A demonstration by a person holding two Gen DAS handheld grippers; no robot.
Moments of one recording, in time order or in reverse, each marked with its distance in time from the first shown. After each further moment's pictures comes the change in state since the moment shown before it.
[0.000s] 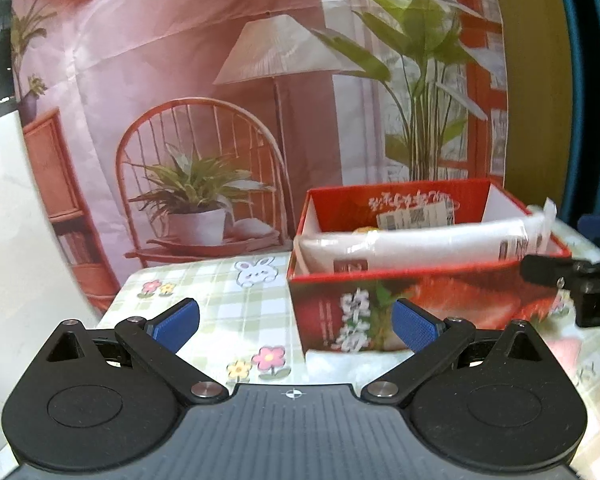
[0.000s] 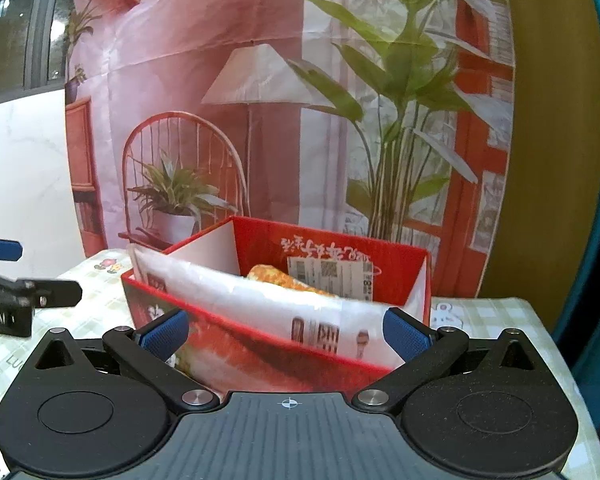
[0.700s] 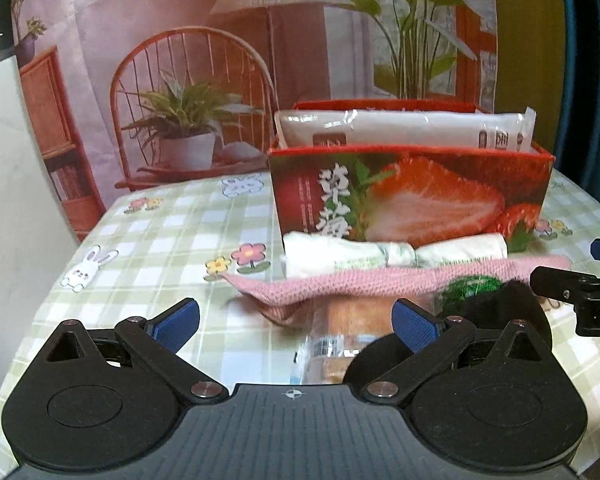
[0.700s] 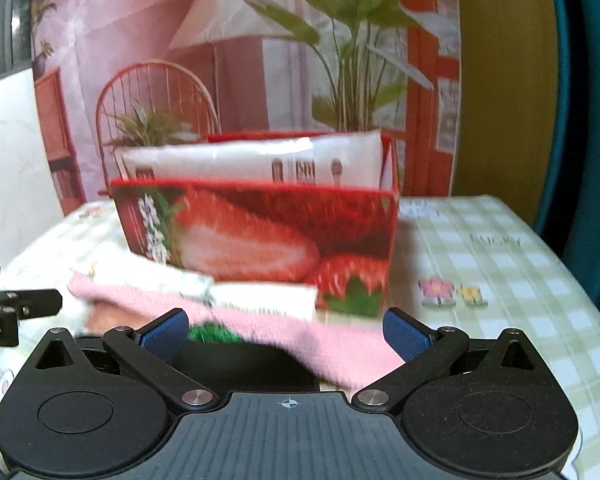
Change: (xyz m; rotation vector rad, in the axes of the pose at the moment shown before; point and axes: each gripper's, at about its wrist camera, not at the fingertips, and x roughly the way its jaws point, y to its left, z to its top) left arm -0.002 -0.003 -0.067 -0.028 0.145 -0.049; right arm -0.024 0.008 -0.093 0.113 0.143 -0.078
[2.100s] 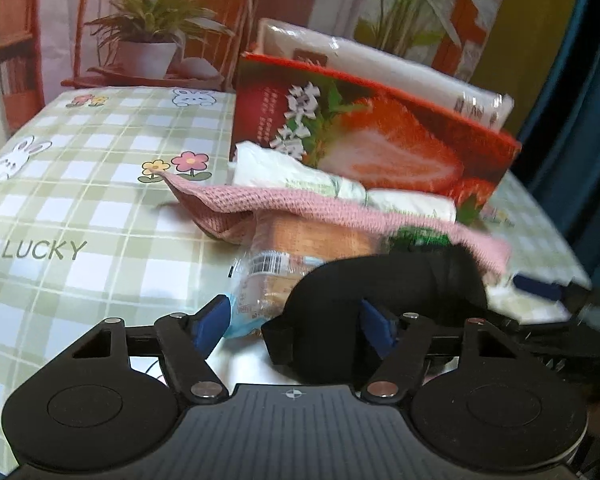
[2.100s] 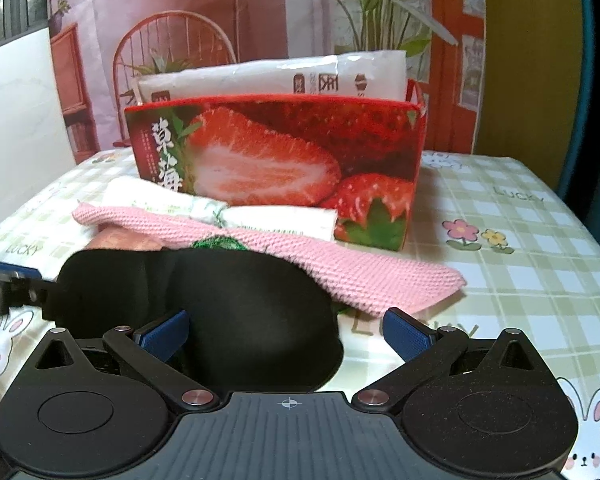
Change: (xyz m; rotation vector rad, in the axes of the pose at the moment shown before) left arm 0.021 0.021 -0.034 -0.218 0.148 -0.275; right arm 0.017 0.003 -0.036 -0.059 0.107 0.057
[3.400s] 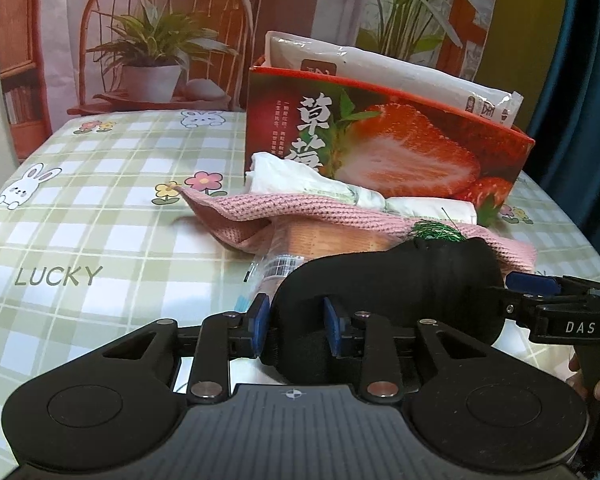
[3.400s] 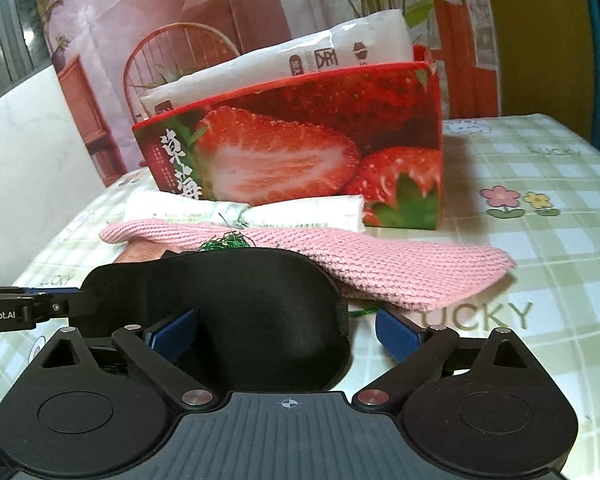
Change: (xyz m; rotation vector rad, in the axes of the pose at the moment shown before) left arm 0.010 0.001 -0.004 0.077 -0.047 0.071; right arm 0.021 -0.021 -0.001 0.137 0.001 0.173
